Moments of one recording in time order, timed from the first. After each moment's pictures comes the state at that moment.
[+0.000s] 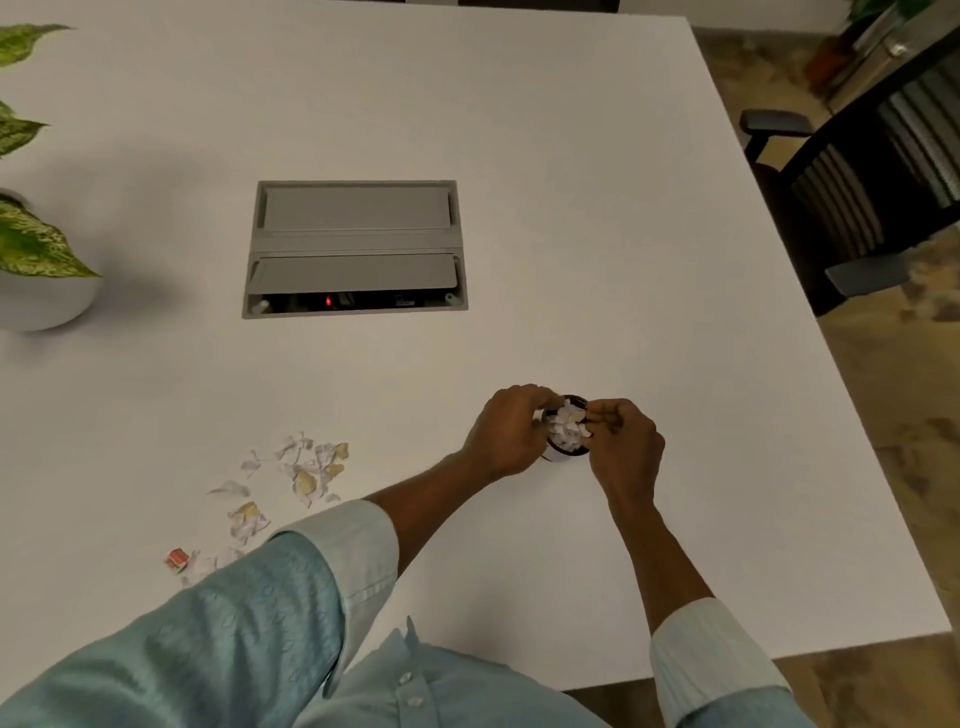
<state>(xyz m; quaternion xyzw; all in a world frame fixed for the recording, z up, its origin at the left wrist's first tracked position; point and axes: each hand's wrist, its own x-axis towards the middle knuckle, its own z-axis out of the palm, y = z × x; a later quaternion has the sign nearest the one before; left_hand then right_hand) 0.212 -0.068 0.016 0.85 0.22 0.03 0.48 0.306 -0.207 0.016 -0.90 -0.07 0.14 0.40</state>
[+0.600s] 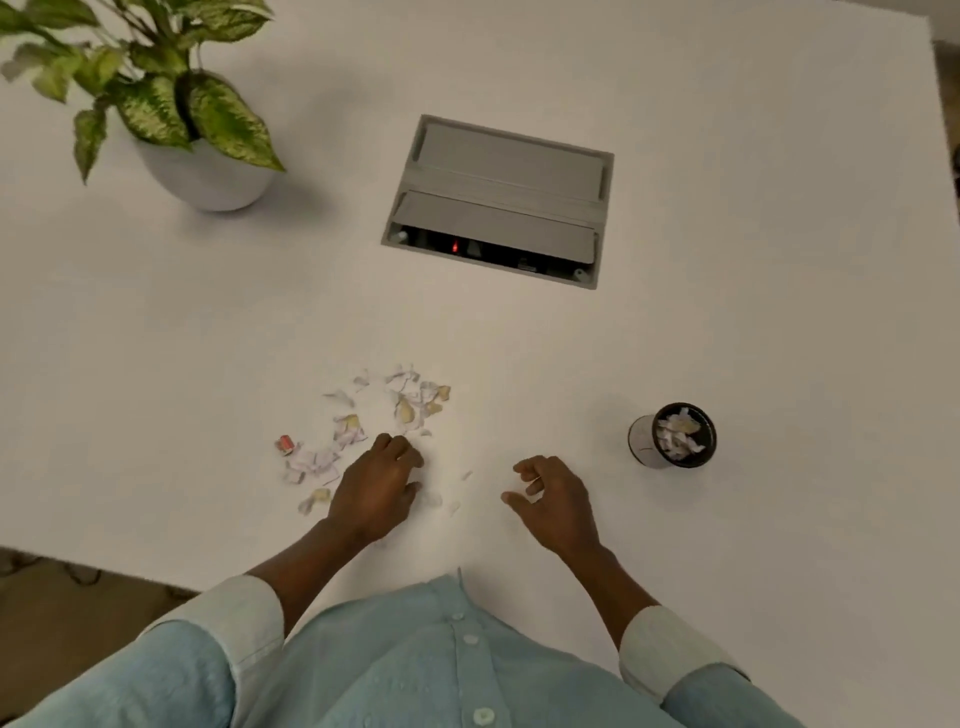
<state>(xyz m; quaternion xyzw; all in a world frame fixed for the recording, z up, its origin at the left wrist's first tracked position) -0.079 -0.023 -0.053 0.88 0.41 -0.09 0.23 0.153 -0.171 -0.070 -0.82 -0.39 0.36 0.24</state>
